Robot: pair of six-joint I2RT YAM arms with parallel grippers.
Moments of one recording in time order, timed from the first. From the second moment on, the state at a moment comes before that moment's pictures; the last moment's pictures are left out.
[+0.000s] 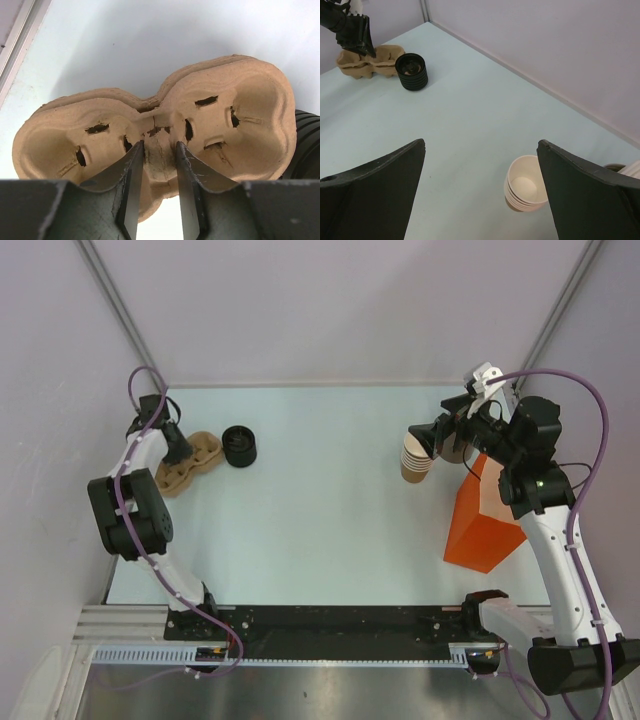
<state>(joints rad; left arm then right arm) 0.25 1.79 1.35 -0.51 -0.12 -0.33 0.14 1.02 1.21 -0.28 -0.60 -0.10</state>
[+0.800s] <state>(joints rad) 0.25 1.75 1.37 -0.52 -0.12 -0.29 0.14 1.02 1.19 -0.27 -0.60 -0.10</state>
